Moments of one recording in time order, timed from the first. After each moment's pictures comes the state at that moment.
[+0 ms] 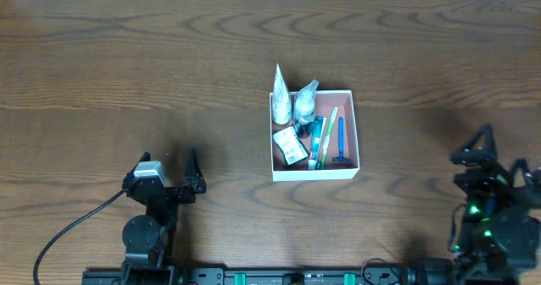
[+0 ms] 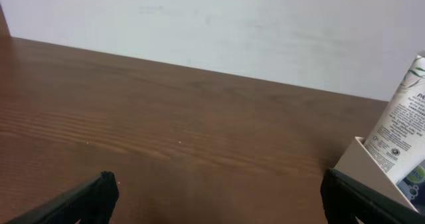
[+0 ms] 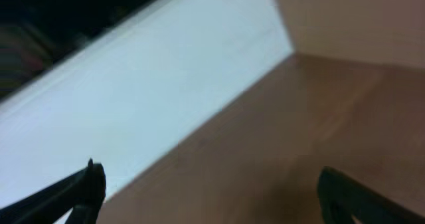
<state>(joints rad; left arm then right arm) -0.08 0.01 0.02 -0.12 -0.06 -0.20 -0.01 0.30 0.54 -0.33 0.39 0.60</state>
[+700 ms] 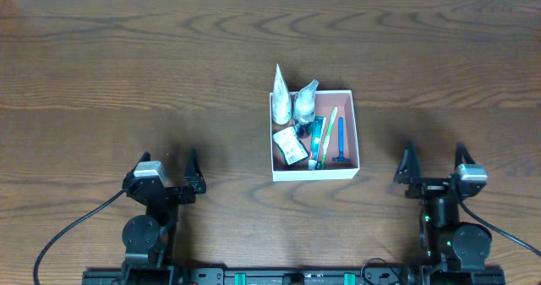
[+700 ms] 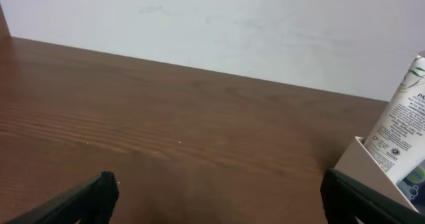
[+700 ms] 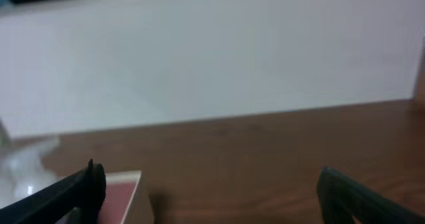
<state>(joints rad) -0.07 0.01 0.02 -0.12 -0.06 -0.20 -0.02 0.01 0.04 0.05 -0.04 0.17</state>
